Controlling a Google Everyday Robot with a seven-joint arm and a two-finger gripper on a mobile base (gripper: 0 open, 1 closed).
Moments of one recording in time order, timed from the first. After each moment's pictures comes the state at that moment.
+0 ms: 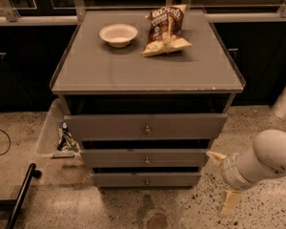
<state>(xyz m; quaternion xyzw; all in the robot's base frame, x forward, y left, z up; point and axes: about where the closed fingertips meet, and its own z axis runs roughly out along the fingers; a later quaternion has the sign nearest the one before) 0.417 -0.246 0.590 -0.68 0.71 0.08 0.18</state>
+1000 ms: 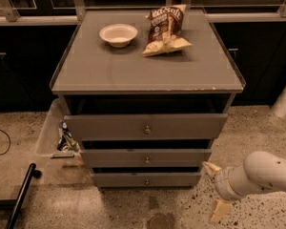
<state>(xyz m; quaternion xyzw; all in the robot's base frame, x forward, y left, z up) 0.420 -0.247 0.515 -0.65 0.72 0.08 0.21</state>
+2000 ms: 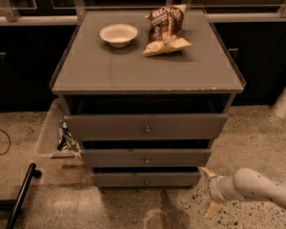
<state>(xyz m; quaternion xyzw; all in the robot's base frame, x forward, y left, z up) 0.476 -0.270 0.369 -0.67 0.70 0.05 0.26</state>
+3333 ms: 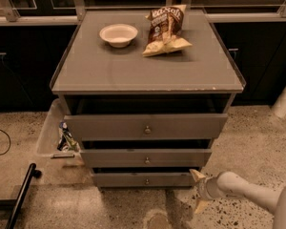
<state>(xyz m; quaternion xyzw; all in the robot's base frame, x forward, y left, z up) 0.529 -0.266 0.249 -0.67 0.69 0.04 0.26</state>
